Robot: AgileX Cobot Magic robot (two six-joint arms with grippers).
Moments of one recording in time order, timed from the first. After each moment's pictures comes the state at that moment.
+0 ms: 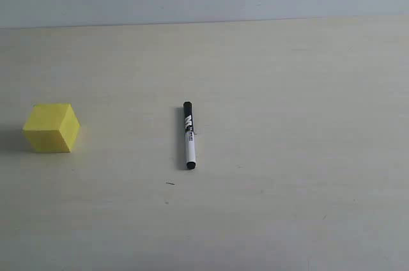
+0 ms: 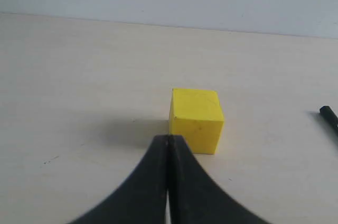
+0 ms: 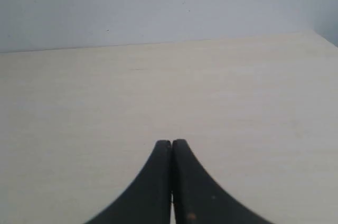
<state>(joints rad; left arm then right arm) -0.02 0.00 0.00 -0.13 0.37 0.05 -0.14 0.00 -0.02 -0.03 0.36 0.06</state>
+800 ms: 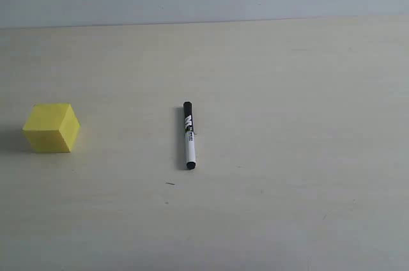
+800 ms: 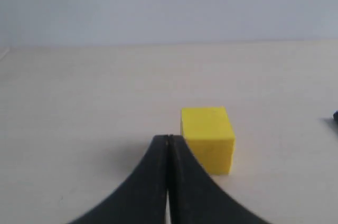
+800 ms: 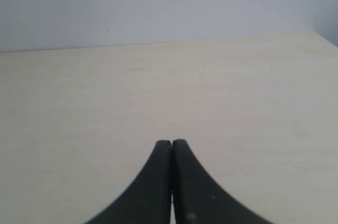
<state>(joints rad) -0.02 0.00 0.00 -0.13 0.28 0.15 -0.14 0.00 -0.02 -0.03 0.36 0.06</state>
